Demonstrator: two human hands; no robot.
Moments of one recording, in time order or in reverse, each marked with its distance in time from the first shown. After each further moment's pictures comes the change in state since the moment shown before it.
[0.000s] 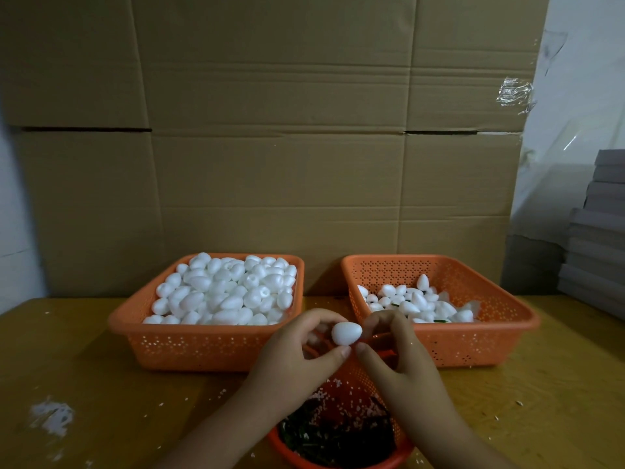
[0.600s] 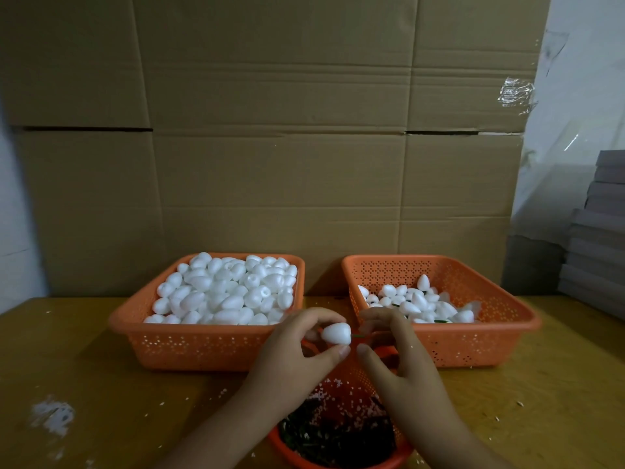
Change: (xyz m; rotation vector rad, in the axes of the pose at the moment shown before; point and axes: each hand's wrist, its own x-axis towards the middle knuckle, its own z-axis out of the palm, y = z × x) left_hand 0.001 -0.002 0.001 0.032 0.060 0.000; right_hand -0.001 0.004 0.000 -0.052 0.002 -0.065
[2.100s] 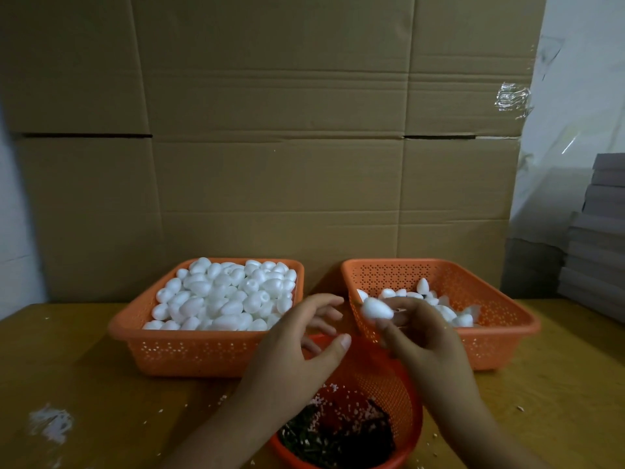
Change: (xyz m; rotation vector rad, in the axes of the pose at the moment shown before) left_hand -0.001 0.014 -0.004 0.010 0.063 0.136; right_hand 0.018 0.000 -0.019 0.193 0.165 0.092
